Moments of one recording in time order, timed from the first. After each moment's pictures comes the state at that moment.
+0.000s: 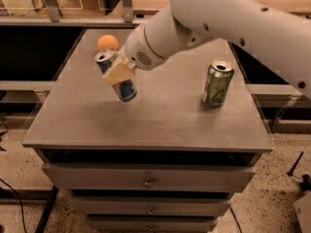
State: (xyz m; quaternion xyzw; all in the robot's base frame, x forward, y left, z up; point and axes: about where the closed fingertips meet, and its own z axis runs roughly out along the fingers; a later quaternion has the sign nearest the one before) arm 0.565 0.089 0.924 -0.57 0.70 0.19 0.38
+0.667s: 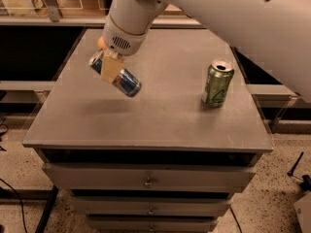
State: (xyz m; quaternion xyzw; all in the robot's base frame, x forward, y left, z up) arm 0.576 0.100 0.921 -0.64 0.72 0.08 0.25
